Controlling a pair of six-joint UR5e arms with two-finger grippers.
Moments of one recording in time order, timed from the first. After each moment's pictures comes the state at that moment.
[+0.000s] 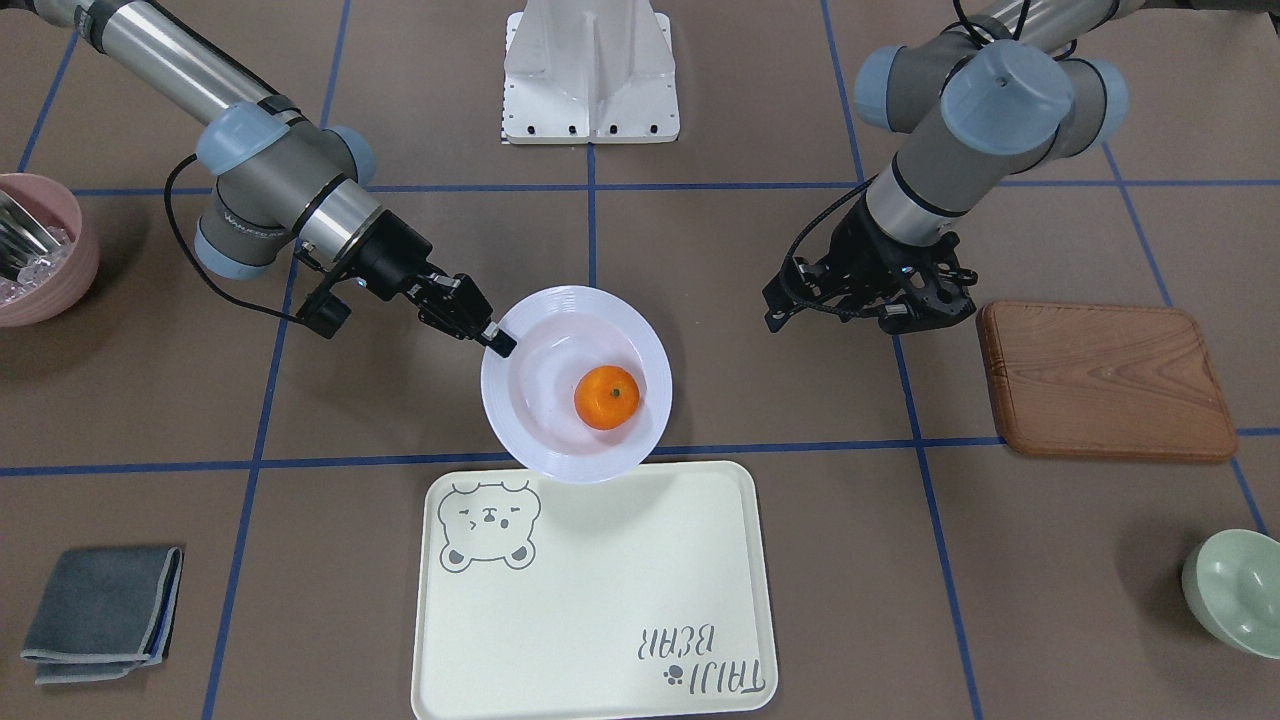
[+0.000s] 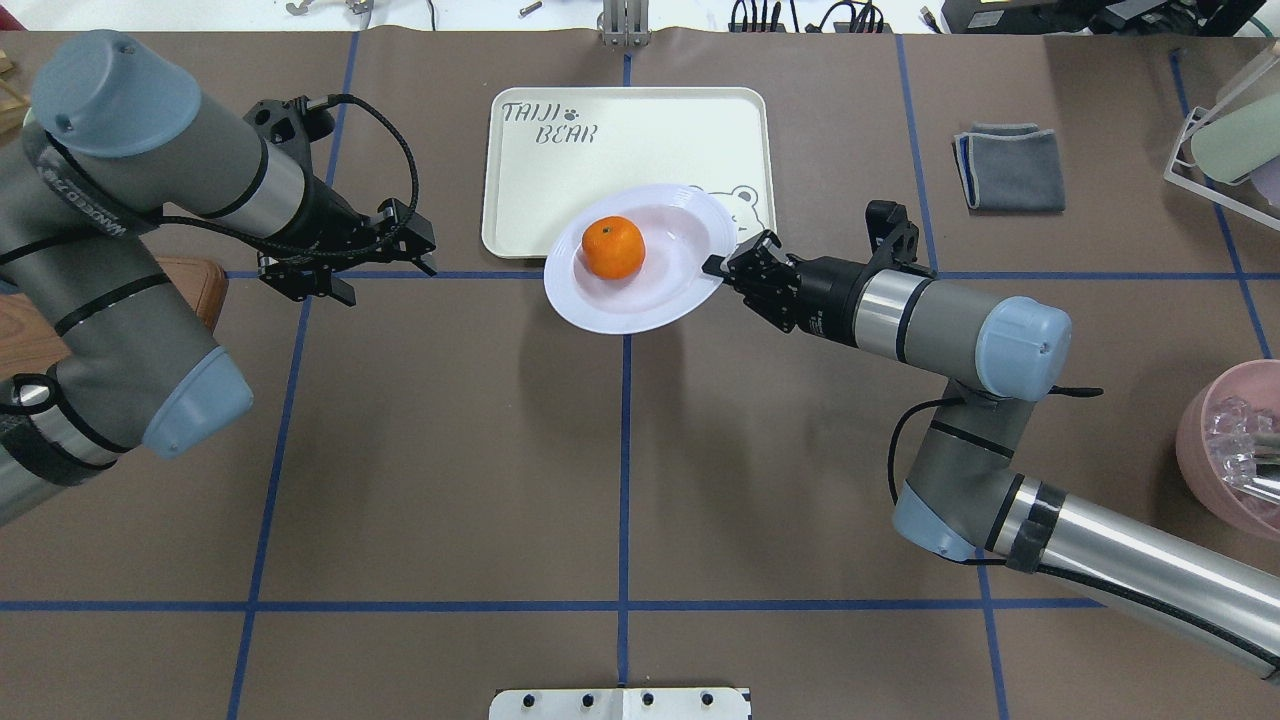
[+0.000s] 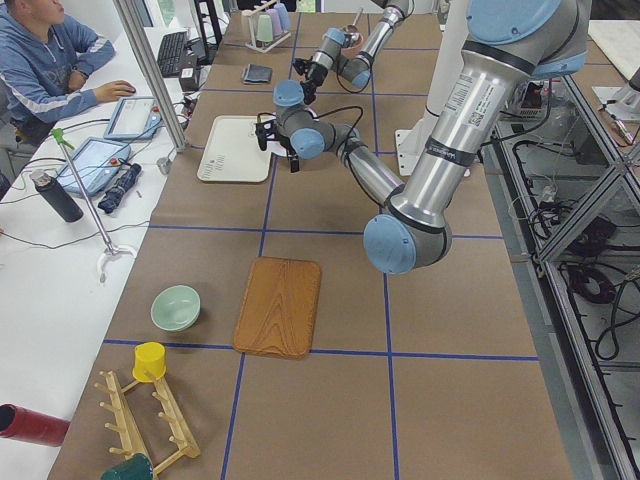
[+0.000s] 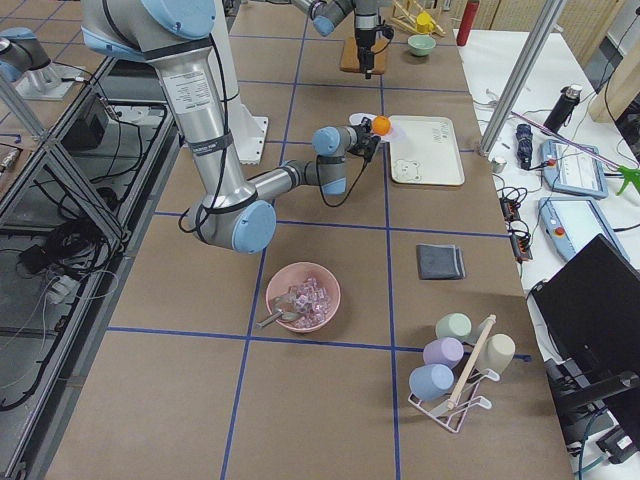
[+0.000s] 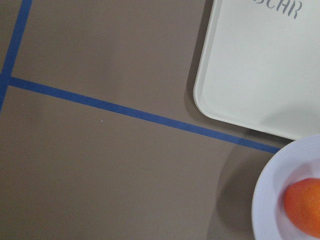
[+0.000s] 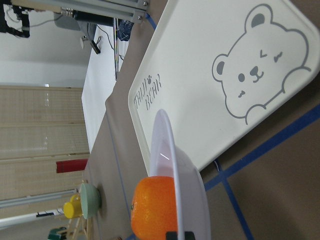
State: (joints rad) left arm -0.82 -2.00 -1.79 -1.85 -2.17 -1.35; right arm 0.57 -1.15 1.42 -0.12 1.56 2.05
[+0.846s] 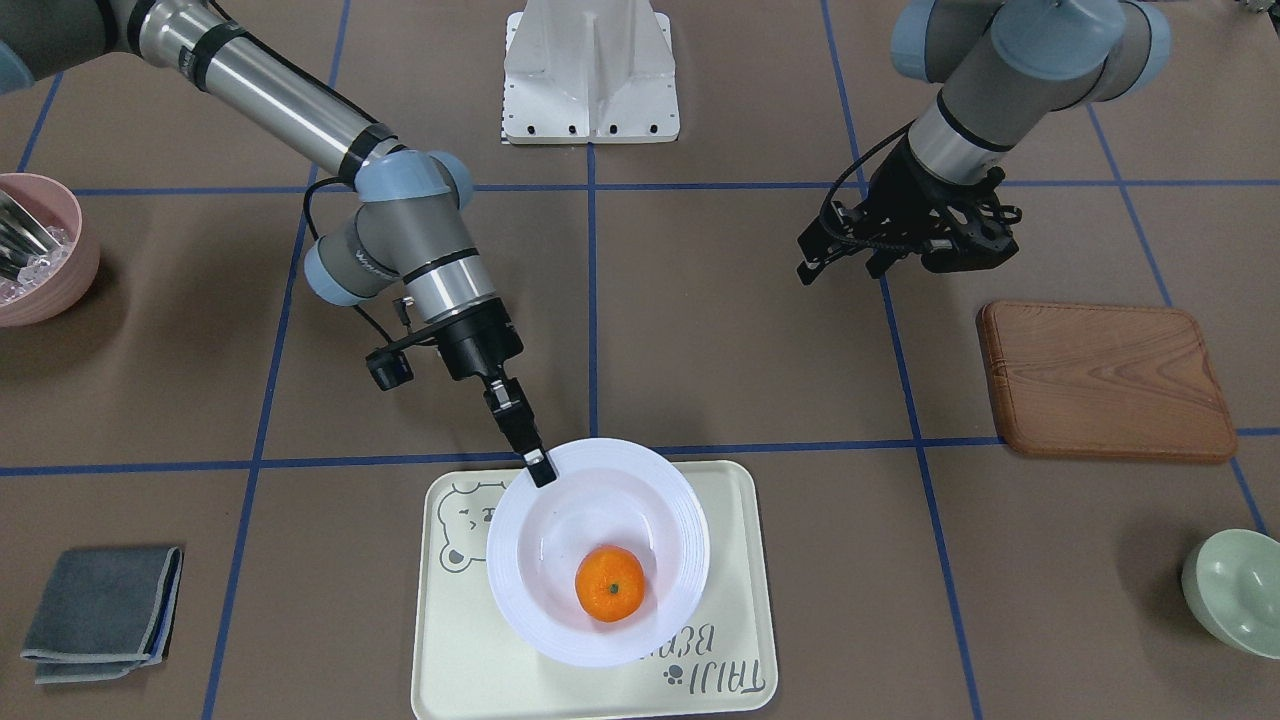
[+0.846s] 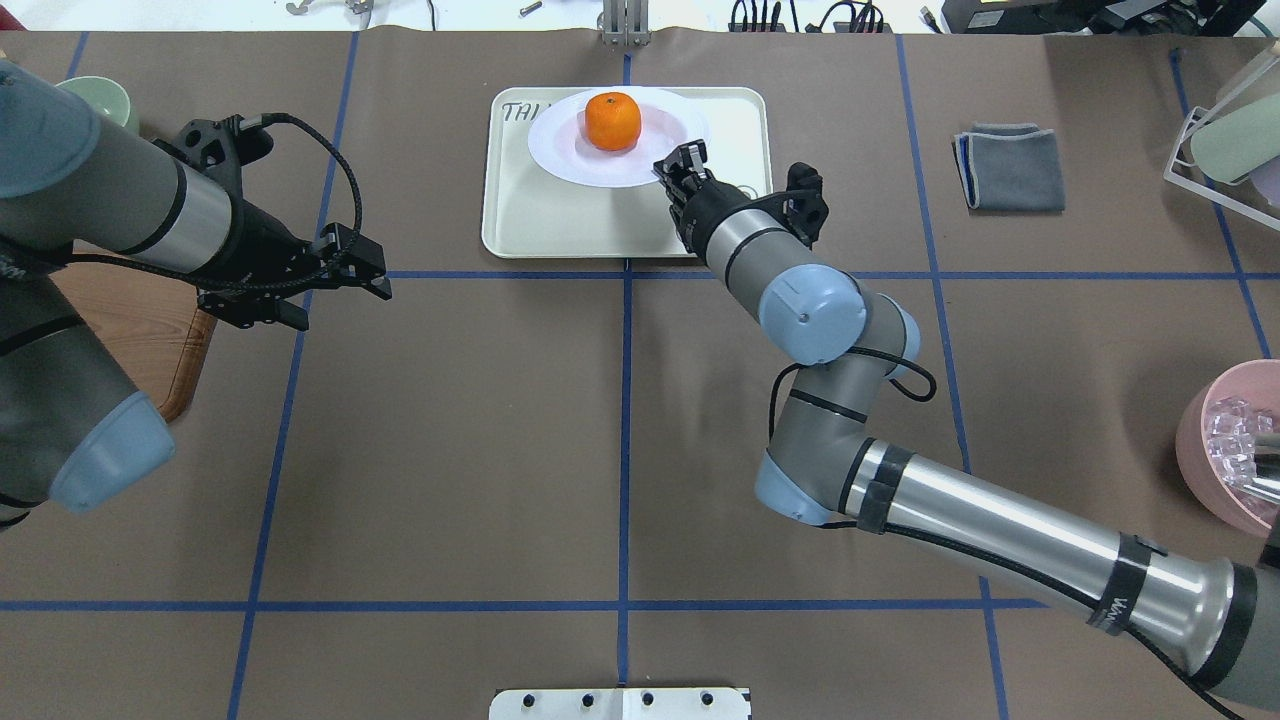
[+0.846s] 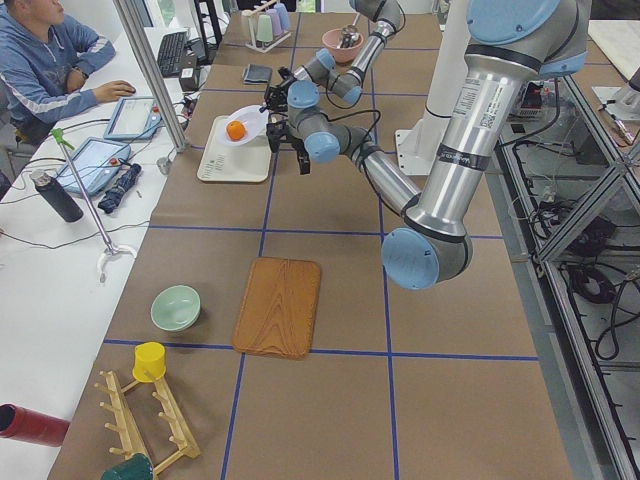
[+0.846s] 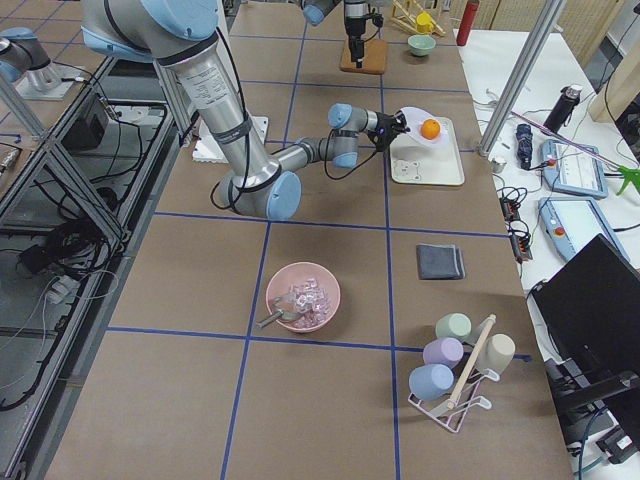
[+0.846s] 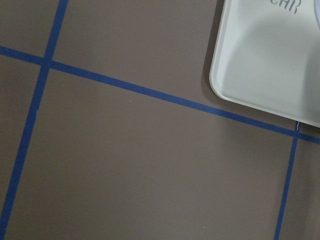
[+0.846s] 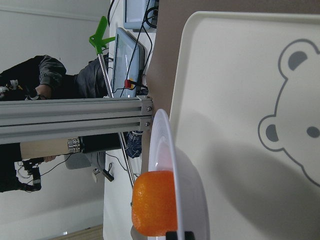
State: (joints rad) left arm -0.82 -1.88 -1.94 -1.85 -2.16 -1.36; right arm 0.53 -0.84 1.18 -0.46 1.14 2.38
